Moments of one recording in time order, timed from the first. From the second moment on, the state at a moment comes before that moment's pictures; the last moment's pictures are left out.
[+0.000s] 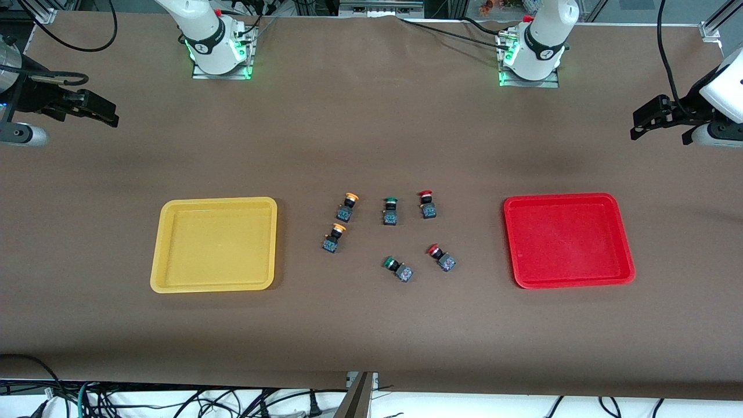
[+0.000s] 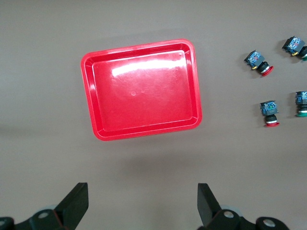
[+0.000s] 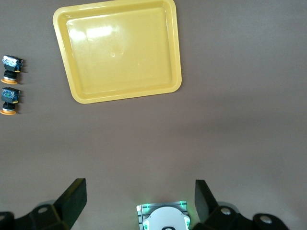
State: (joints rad) left arm 0.00 -0.07 0.01 -1.69 0.00 1.59 0.08; right arm 0.01 0.07 0.08 -1.43 -0.03 1.34 0.17
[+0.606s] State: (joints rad) left arm 0.00 -0.07 0.01 -1.69 0.00 1.59 0.08; right arm 0.01 0.07 0.08 -1.43 -0.03 1.34 0.17
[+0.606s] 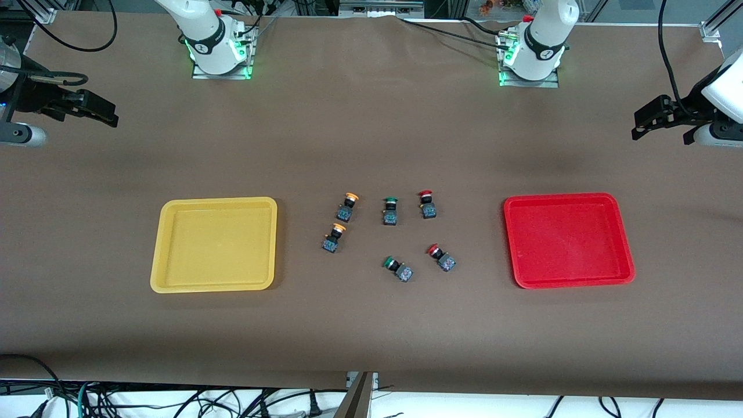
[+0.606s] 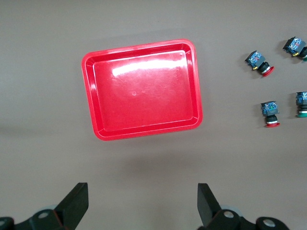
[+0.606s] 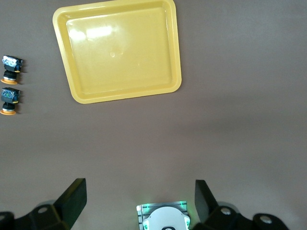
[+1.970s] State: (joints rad) left arm -0.01 -0.05 0.01 -1.69 -0.03 1.59 0.08; right arm 0.17 0.45 0.09 -1.44 0.07 1.75 0.52
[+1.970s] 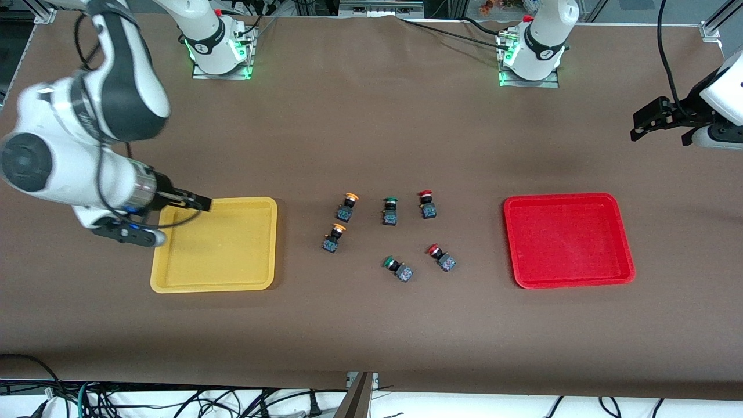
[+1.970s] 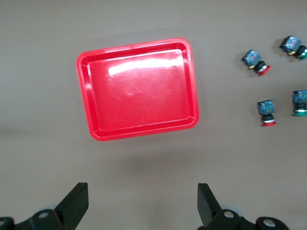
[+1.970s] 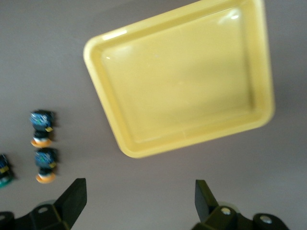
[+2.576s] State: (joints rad) left arm -0.06 0.23 -0.14 -1.65 -0.13 1.79 -0.11; right arm 0.44 0.74 0.09 -1.45 0.07 2.22 0.95
